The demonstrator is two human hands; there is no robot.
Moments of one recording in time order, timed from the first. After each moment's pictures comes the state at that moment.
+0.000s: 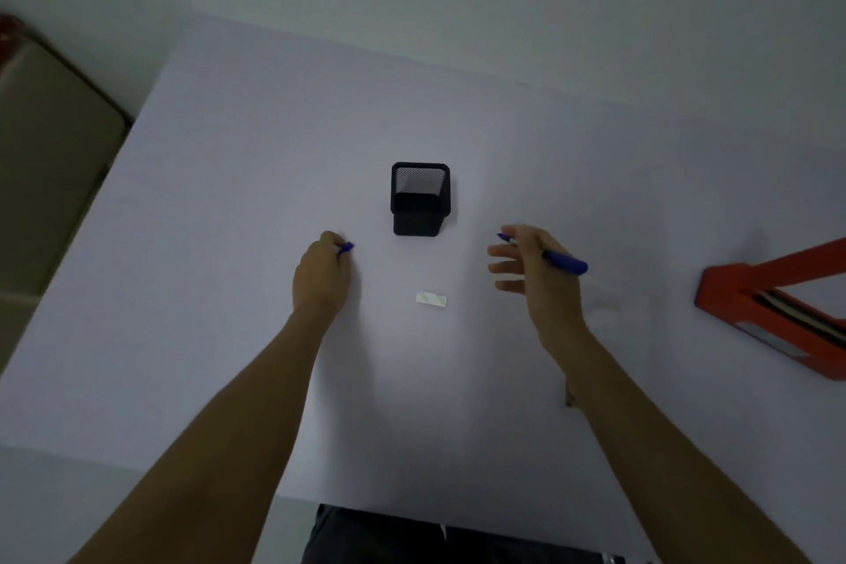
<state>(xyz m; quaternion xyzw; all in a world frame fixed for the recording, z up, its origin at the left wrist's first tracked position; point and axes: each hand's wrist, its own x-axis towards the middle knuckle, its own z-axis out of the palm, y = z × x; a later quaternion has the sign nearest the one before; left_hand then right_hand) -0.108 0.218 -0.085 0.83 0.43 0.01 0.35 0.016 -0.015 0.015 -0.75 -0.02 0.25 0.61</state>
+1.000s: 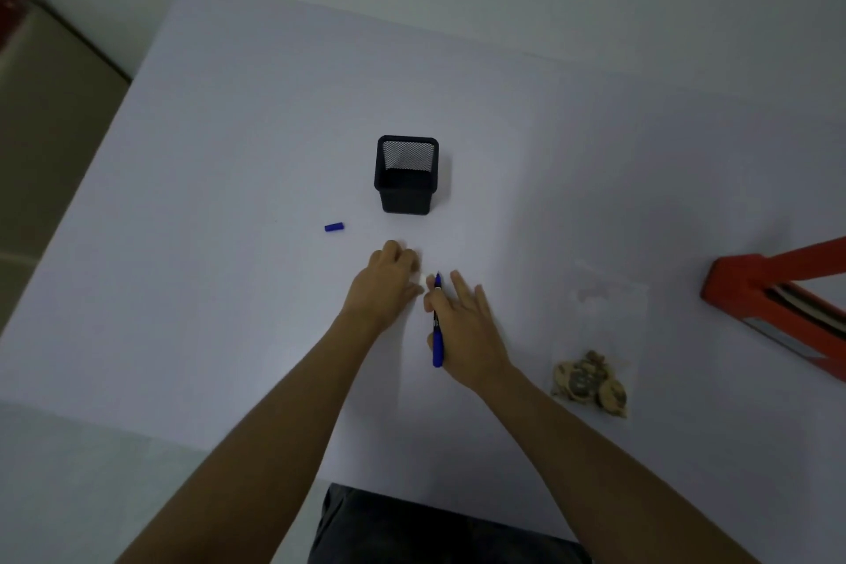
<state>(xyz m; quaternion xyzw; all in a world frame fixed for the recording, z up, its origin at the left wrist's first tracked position) -0.083 0.126 -0.081 0.93 0.22 -0.12 0.26 -0.044 -0.035 -0.098 -0.86 -0.45 0.21 0.14</state>
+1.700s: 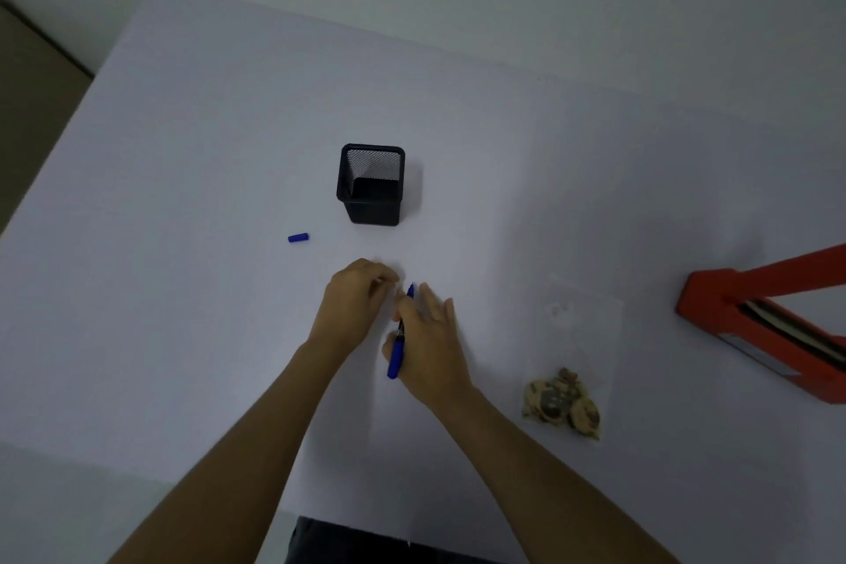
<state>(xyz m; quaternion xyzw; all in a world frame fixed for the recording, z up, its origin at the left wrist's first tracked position) -0.081 0.113 -0.086 0.89 0.26 0.03 0.36 -0.047 -0.027 -0.099 -0.87 -0.38 0.23 0.21</state>
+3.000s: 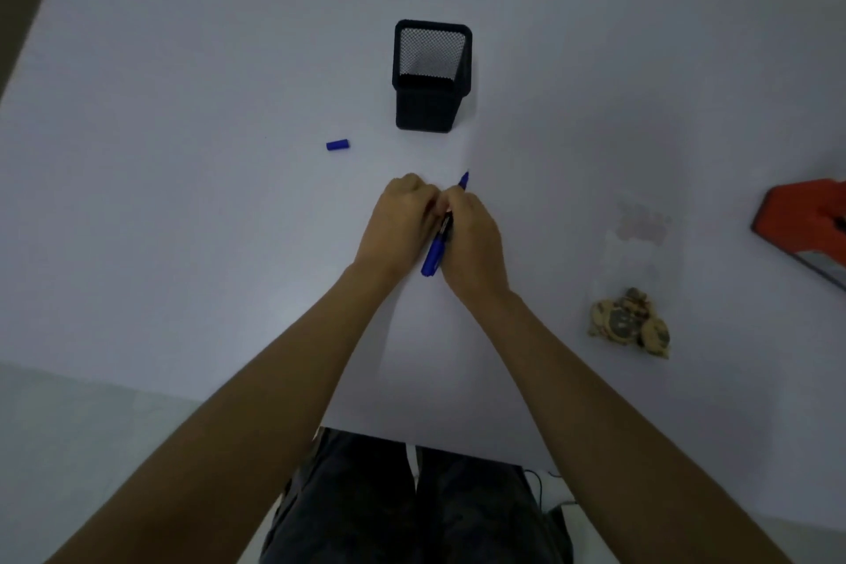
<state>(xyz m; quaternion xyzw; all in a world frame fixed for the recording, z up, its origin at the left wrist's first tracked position) -0.097 0.118 -0.108 0.93 0.18 0.09 0.32 -0.056 0.011 -0.107 -0.88 -0.32 0.11 0.34</state>
